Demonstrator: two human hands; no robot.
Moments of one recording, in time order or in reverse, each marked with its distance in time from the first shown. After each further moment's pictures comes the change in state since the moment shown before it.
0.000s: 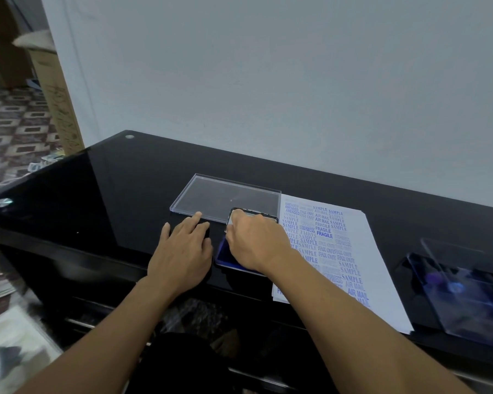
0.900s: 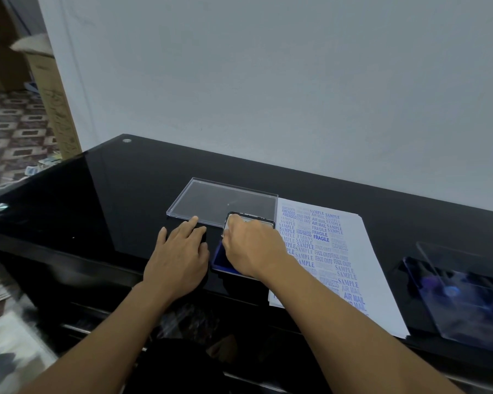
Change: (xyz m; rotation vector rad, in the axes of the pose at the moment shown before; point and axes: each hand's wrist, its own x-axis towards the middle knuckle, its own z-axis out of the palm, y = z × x) left_hand 0.000 0.001 -0.001 -0.019 -0.008 -0.004; right_hand -0.002 -0.001 0.000 0.022 0.007 0.004
